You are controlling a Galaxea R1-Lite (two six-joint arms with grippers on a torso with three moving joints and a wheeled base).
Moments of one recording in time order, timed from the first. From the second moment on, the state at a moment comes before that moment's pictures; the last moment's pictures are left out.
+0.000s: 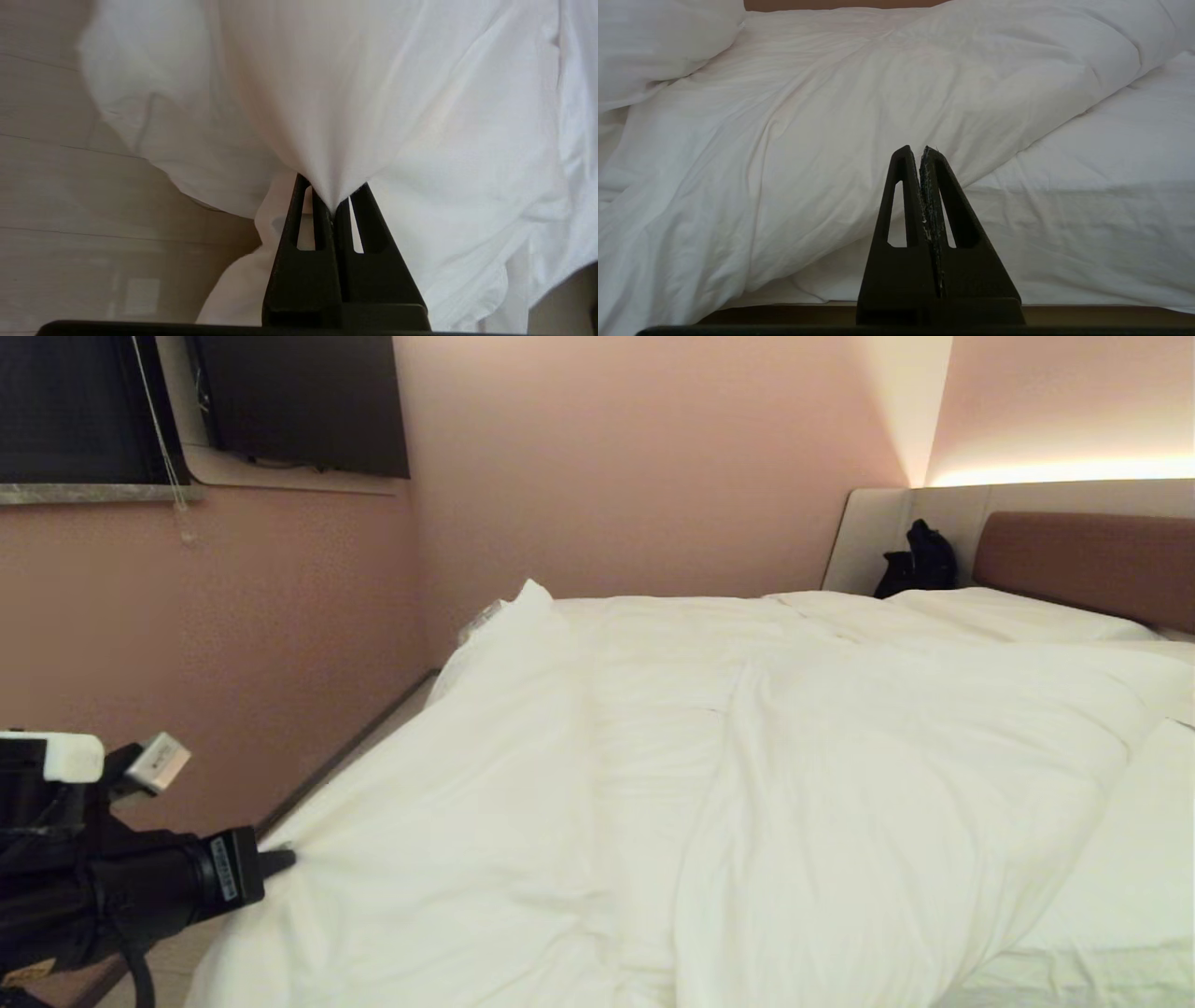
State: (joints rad) left arm 0.01 1.34 -0.52 -0.17 -0.21 -0.35; right arm -0.02 0.00 0.00 0.00 0.00 -0.01
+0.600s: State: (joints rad) left arm 0.02 0.83 -0.56 0.19 0.06 -0.34; right arm -0.02 0.00 0.00 0.00 0.00 -0.01
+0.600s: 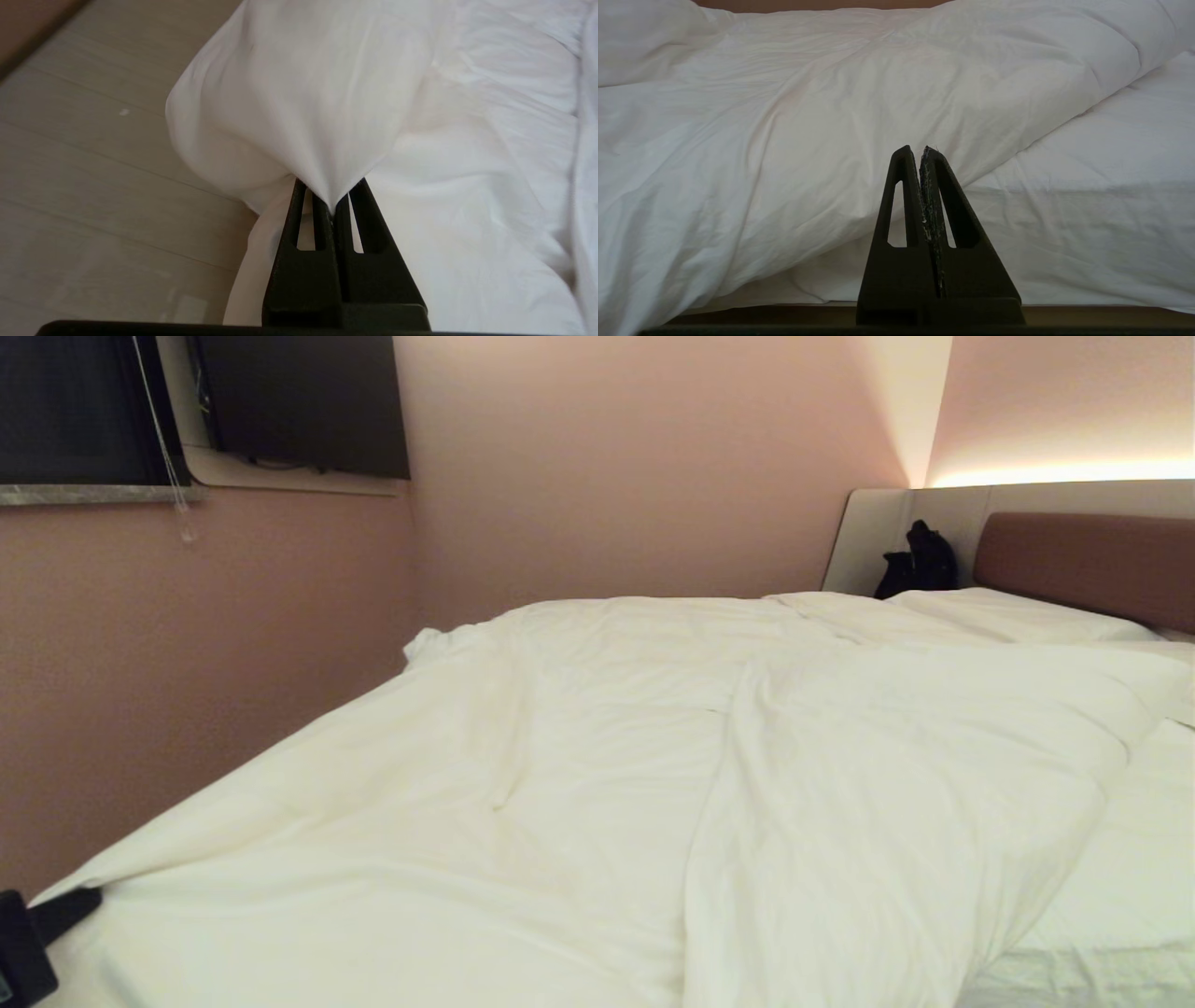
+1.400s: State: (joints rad) left arm 0.02 0.56 -0.59 0.28 0.24 -0.15; right arm -0.02 0.00 0.00 0.00 0.00 -0.01
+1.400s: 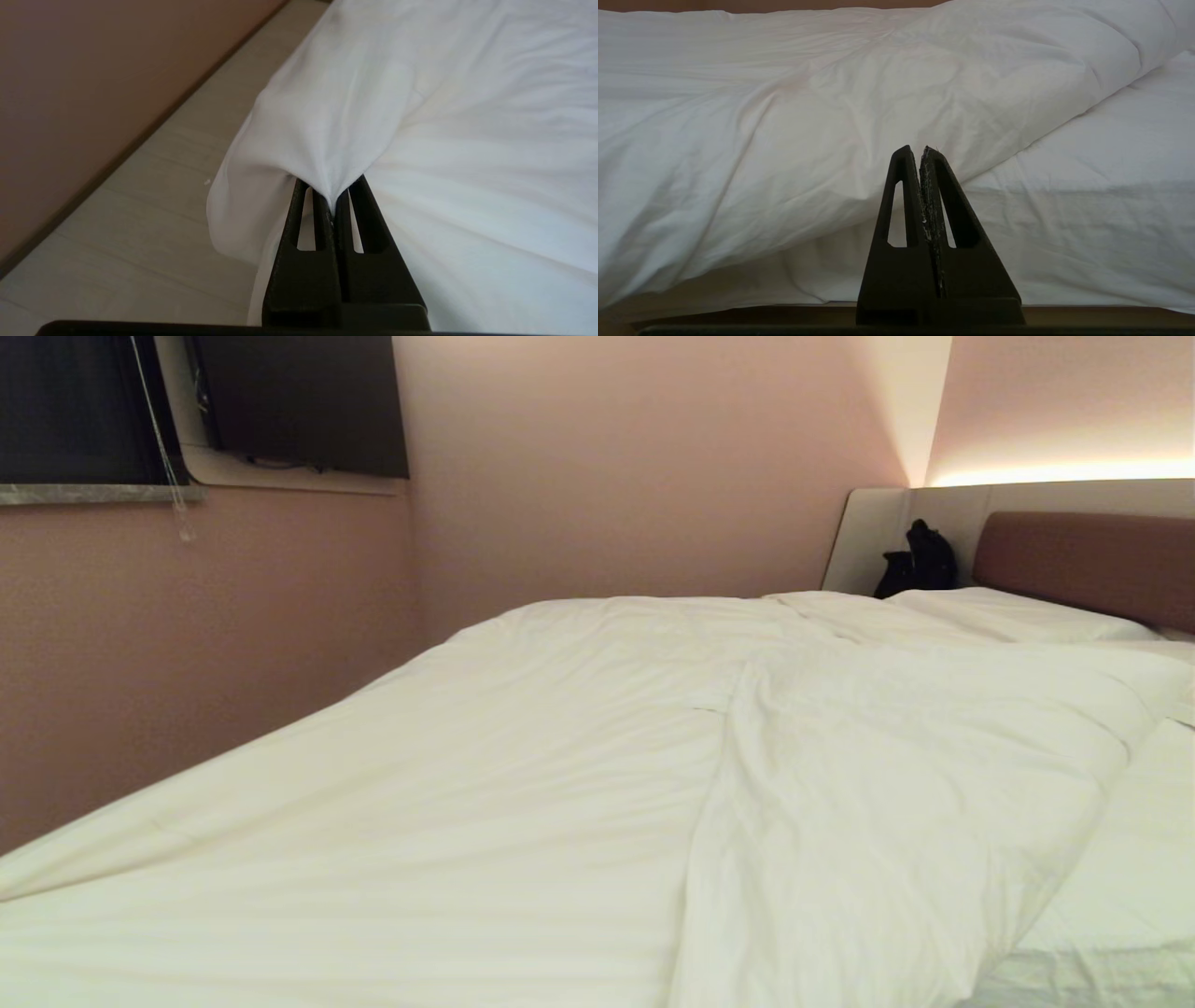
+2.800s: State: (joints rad) left arm 0.02 0.51 -0.64 0.26 0.23 0.03; right arm -0.02 0.00 0.00 0.00 0.00 -0.01
